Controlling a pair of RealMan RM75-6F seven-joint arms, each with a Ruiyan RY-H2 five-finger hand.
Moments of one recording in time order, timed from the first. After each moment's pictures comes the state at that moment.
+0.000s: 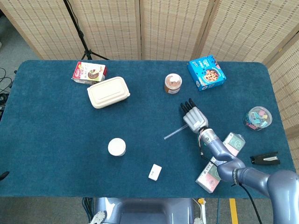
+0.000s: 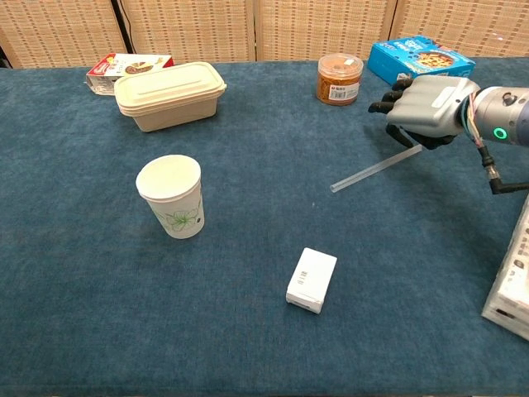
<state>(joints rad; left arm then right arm) 0.01 -0.95 -0.02 -1.62 1.44 1.46 -0.23 0.92 -1.56 0.06 -1.09 -1.08 0.73 -0.86</state>
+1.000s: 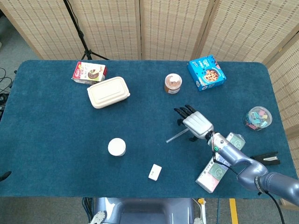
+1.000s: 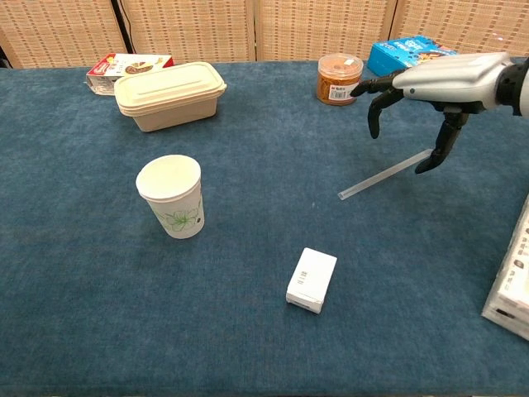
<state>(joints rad) 0.00 -0.96 -0.02 -1.63 1.44 1.45 -0.21 0.87 -1.35 0.05 -1.28 -1.54 0.80 0.08</state>
